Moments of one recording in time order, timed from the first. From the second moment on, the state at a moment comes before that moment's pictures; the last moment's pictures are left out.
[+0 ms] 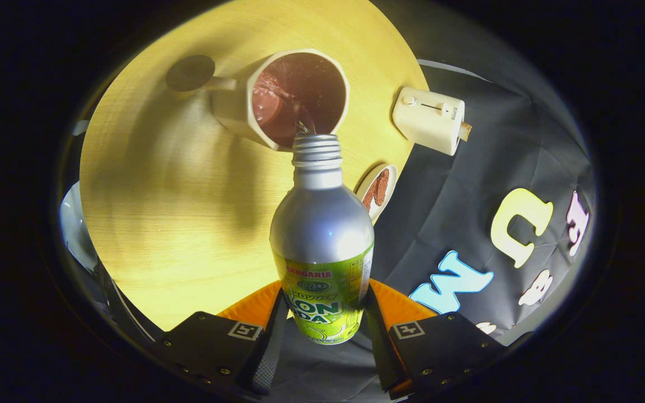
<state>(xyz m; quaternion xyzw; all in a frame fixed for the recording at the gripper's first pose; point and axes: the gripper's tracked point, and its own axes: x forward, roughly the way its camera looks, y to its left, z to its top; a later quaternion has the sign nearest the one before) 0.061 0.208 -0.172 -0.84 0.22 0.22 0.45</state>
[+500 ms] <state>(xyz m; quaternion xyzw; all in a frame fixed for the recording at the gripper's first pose) 0.059 0.214 -0.160 -0.86 0.22 0.22 0.42</state>
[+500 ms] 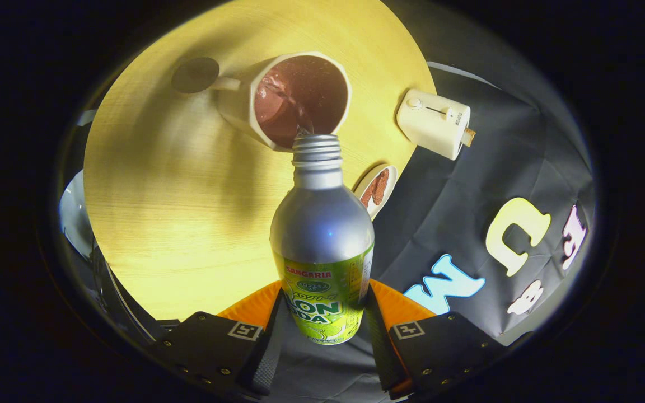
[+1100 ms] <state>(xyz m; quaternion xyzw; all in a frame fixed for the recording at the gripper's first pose) 0.064 0.218 -0.146 -0.88 0.21 0.20 0.37</state>
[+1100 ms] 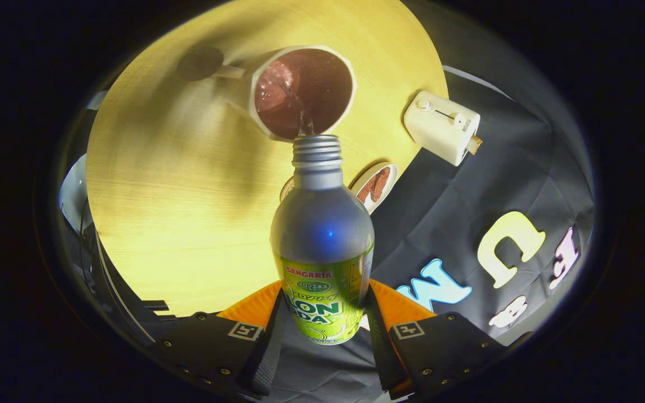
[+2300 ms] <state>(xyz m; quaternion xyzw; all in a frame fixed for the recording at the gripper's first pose) 0.068 0.229 -0.137 -0.90 0.21 0.20 0.33</state>
